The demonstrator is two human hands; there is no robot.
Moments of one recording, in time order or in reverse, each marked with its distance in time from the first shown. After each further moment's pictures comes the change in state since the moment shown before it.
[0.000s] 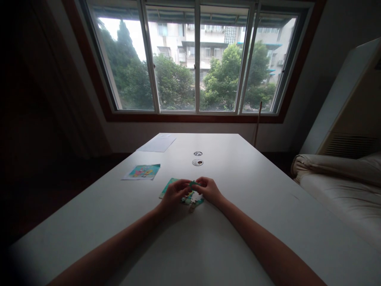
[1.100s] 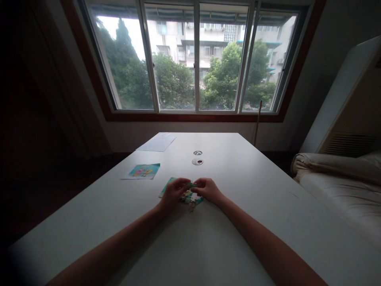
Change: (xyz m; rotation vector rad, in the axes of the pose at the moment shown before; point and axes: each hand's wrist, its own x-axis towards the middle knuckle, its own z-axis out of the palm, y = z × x) left_hand 0.004 -0.008 -0.002 0.049 0.108 0.001; right_hand -0.002 -0.006 0.001 -0.090 -0.082 0.024
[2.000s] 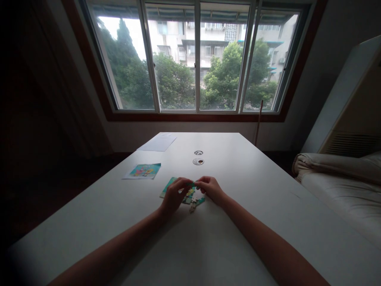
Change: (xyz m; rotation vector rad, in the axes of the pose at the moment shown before) left_hand -0.007 0.010 0.000 0.325 0.006 0.290; right_hand 0.001 -0.002 -0.003 0.255 0.049 0.068
